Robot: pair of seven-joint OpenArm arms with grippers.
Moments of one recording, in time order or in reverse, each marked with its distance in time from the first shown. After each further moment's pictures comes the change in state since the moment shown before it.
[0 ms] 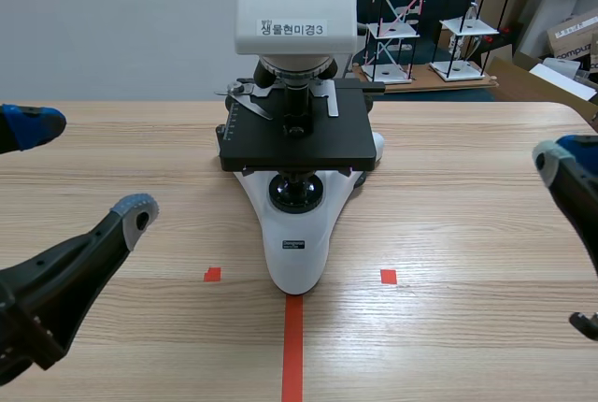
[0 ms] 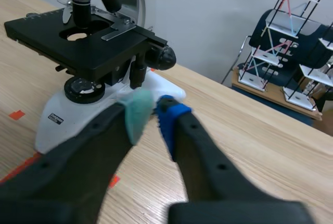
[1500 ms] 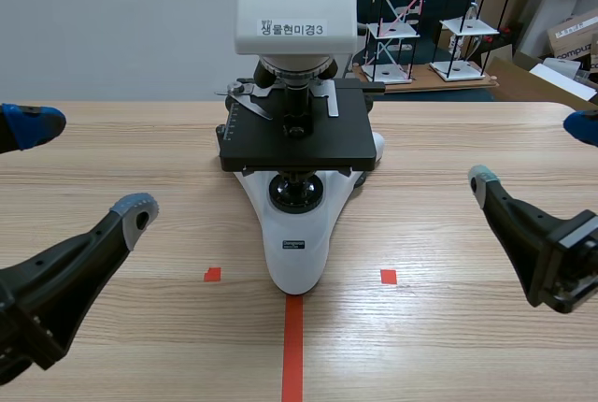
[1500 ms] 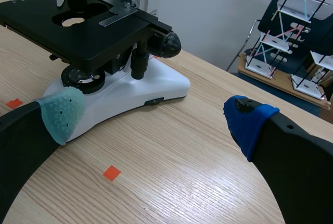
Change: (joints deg) left arm 0.0 0.0 0.0 0.0 0.0 0.0 -0.2; right arm 6.4 -2.2 -1.5 0.0 -0.7 4.0 -9.9
